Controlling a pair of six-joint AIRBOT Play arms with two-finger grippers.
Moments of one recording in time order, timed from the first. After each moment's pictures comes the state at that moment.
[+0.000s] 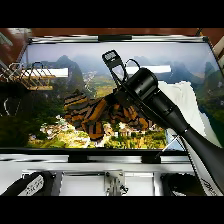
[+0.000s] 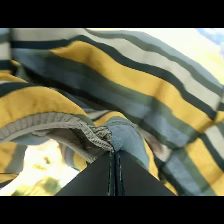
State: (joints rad) left arm 0.21 -1.00 1.25 1.19 -1.28 -1.19; right arm 0.77 -1.37 1.57 1.29 -1.26 -1.29
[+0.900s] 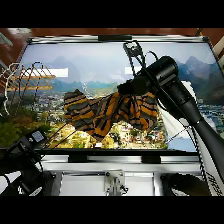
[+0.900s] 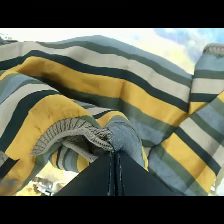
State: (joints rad) left arm -0.68 -0.37 0.75 1.64 -1.69 -1.32; right arm 0.61 -1.35 1.57 1.36 -1.26 -1.29
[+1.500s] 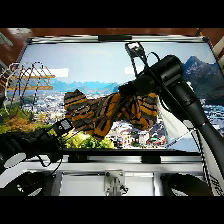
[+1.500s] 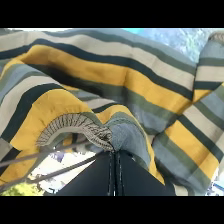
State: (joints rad) left arm -0.72 -0.61 0.70 1.67 -1.35 -1.34; right arm 0.61 -1.33 1.57 1.39 -1.31 -1.29
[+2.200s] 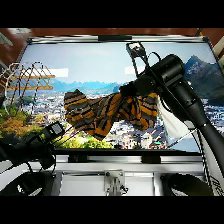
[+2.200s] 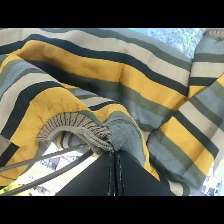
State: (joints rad) left arm -0.72 -0.50 0.71 1.65 -1.48 -1.33; right arm 0.61 -1.32 1.57 1.38 -1.32 -1.29
